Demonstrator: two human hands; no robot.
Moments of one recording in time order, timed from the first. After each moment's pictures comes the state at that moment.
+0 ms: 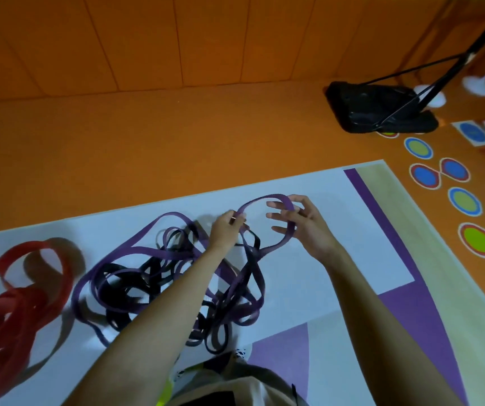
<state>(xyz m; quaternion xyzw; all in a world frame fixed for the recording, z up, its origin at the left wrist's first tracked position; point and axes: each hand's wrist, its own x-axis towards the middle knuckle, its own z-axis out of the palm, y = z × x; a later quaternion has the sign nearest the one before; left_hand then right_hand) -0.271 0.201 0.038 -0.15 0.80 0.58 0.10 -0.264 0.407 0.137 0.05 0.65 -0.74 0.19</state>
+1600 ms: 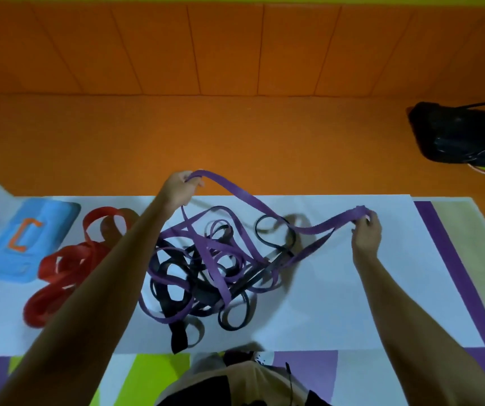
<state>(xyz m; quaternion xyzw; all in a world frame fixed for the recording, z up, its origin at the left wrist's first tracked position) -0.281 -0.031 0.078 -0.27 0.84 0.48 0.02 -0.331 0.433 0.049 0.18 0.82 -0.54 -0.04</state>
